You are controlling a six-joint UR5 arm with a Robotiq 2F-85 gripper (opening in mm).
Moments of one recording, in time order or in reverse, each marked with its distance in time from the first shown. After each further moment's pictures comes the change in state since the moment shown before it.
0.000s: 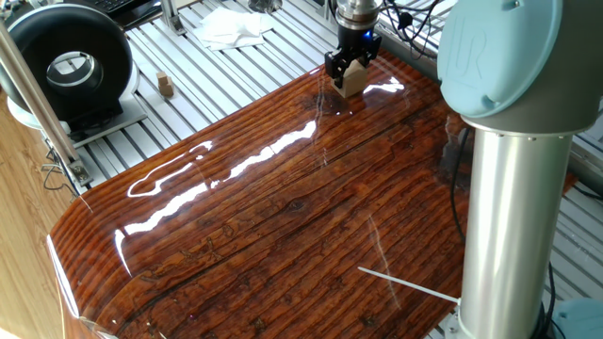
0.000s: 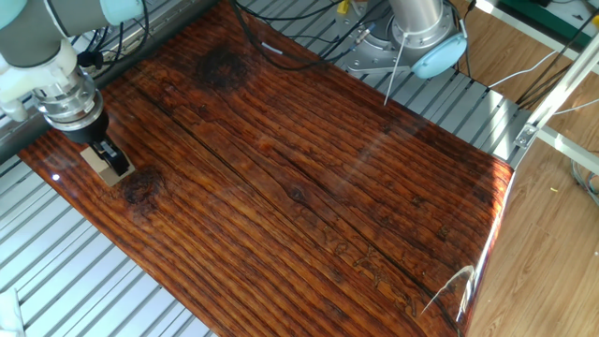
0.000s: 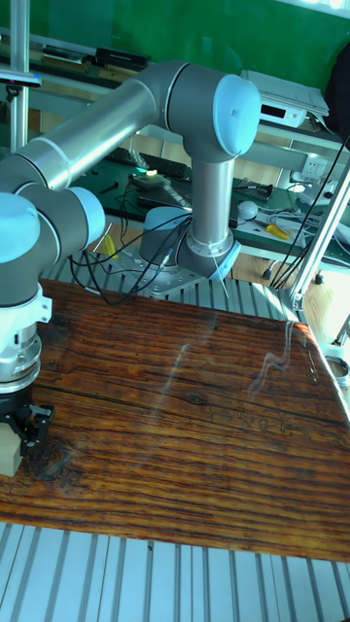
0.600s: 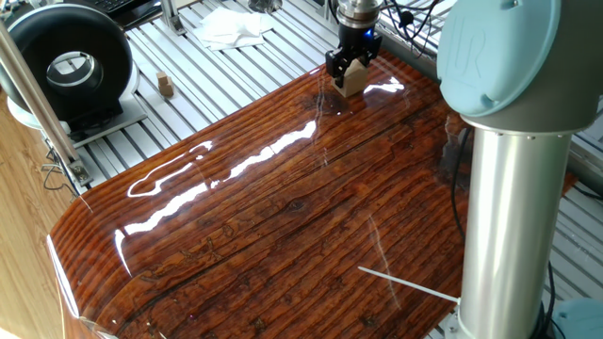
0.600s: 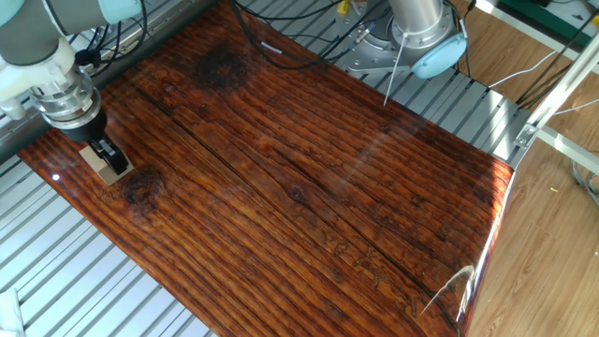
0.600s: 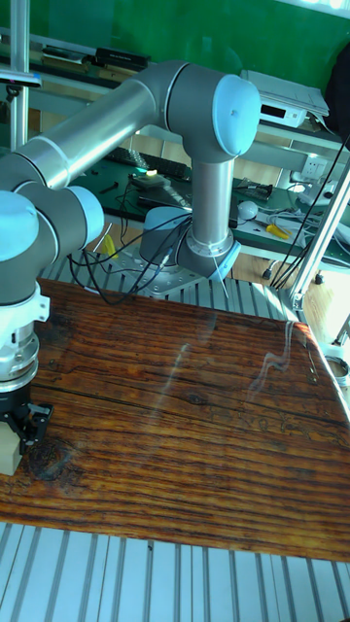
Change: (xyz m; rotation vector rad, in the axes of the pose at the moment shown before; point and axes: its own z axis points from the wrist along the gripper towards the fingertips) arm -0.003 -0.008 0.000 0.030 -0.011 -0.006
